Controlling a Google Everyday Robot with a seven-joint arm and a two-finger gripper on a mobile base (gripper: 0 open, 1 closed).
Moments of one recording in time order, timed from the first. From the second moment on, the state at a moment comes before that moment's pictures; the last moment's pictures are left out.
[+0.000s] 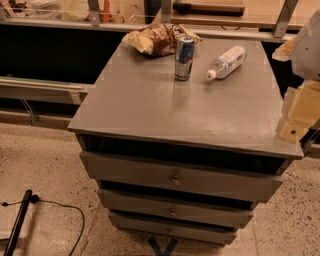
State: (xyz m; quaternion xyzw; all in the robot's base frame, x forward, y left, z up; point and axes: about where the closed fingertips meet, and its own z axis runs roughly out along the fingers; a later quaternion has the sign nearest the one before) arm 0.438 -0.217 0.977 -0.60 0.78 -0.04 0.16
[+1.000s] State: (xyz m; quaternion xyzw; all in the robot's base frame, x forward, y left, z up) arm 0.498 -0.179 0.974 -0.50 0.80 0.09 0.33
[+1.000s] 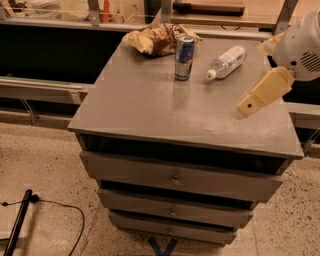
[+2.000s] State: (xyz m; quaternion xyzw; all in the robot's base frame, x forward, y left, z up) arm 0.562 -0.180 0.936 -0.40 0.77 0.13 0.48
